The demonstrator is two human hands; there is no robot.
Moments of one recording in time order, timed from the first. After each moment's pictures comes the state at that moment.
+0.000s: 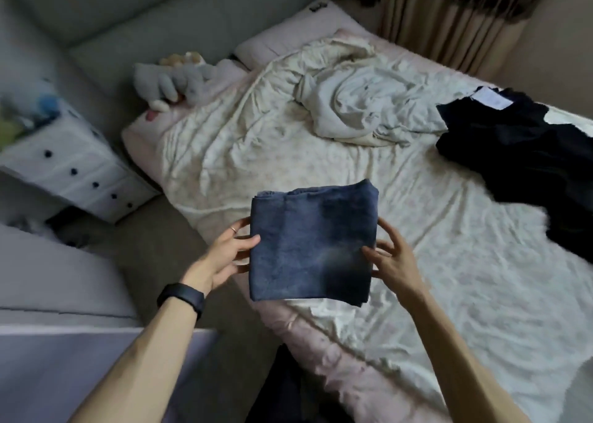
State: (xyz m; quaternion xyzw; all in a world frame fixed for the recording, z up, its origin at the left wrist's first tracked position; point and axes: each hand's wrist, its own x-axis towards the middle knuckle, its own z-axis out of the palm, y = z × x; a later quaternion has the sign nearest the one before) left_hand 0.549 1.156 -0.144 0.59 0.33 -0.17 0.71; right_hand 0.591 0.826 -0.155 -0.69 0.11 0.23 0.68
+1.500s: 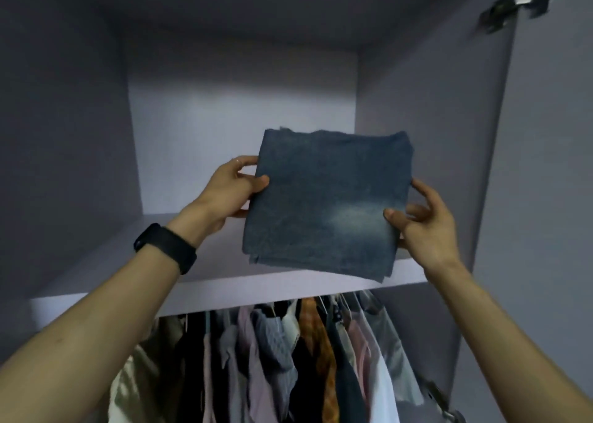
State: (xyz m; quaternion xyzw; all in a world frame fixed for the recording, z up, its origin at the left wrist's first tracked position) left_hand -0.221 1.151 0.361 0.42 0.64 0.63 0.10; right_hand 0.009 1.368 0.293 -0.21 -0.68 0.43 0.56
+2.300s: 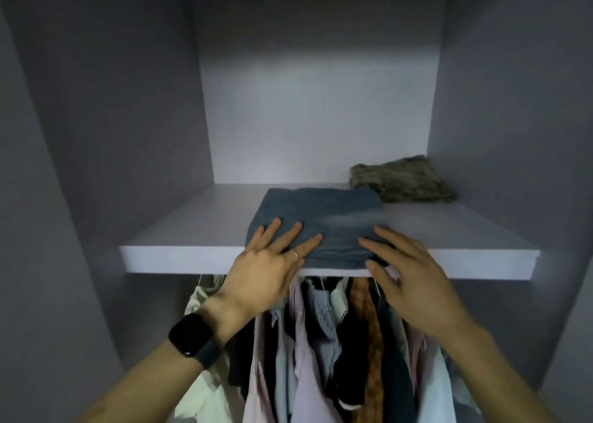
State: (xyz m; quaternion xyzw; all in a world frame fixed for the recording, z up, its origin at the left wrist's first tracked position) left_hand -0.200 1.122 0.250 0.46 0.84 0.05 -0.28; right_hand -0.052 1.347 0.235 -0.01 -0.90 0.14 0.40
